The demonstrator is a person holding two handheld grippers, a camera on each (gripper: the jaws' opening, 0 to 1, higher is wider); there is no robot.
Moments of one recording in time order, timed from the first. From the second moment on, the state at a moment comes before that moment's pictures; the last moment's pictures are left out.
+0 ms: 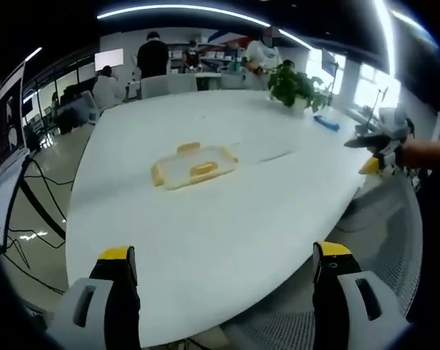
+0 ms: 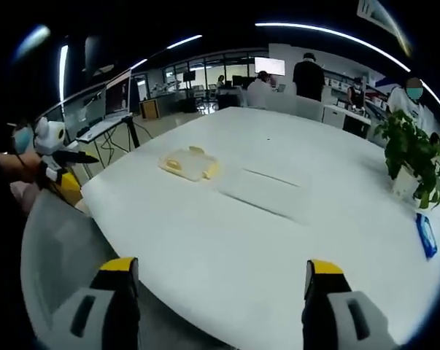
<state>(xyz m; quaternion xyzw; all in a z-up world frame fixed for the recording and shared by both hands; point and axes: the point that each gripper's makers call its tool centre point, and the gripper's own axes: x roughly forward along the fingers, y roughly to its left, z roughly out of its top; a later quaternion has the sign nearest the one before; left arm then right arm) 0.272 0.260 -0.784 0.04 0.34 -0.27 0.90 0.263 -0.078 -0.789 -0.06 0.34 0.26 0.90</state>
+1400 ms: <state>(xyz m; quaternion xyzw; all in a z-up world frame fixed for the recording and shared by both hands) 0.293 0.268 -0.797 0.02 0.34 -0.27 0.90 0.289 -0.046 -0.775 -0.06 0.34 0.28 0.90</state>
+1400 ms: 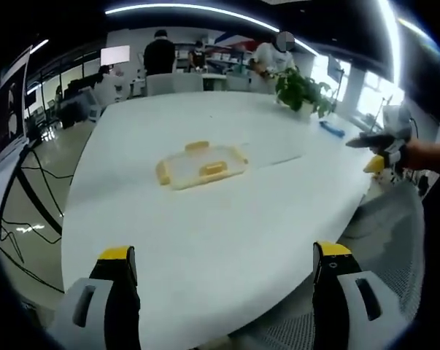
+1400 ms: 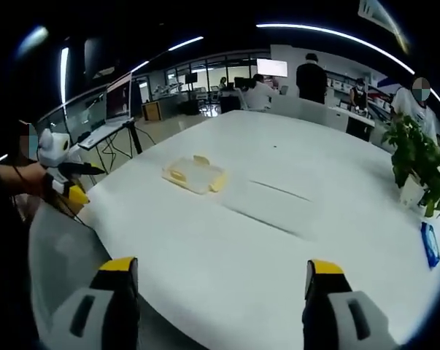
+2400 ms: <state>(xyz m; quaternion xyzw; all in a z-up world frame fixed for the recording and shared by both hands) 0.321 0.275 -0.806 0.03 0.34 -0.27 0.90 0.325 -0.007 -0.777 -0.06 0.33 0.31 0.89</state>
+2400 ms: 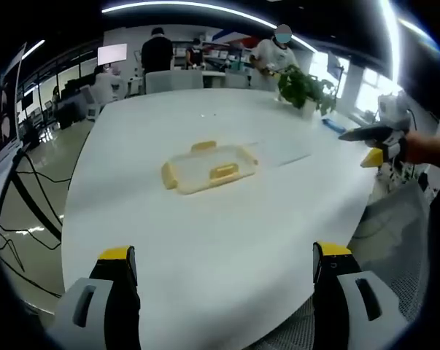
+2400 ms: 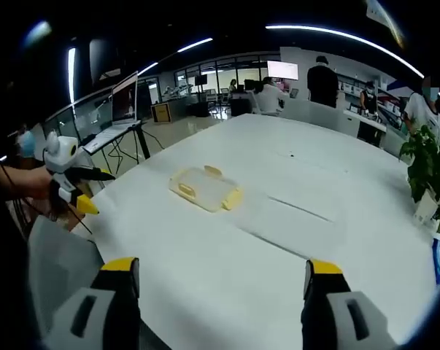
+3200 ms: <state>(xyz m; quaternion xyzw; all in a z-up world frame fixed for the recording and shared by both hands) 0.361 0.281 -0.824 0.02 0.36 -0.28 0.89 0.377 0.022 -0.792 -0.10 0.34 0.34 0.87</state>
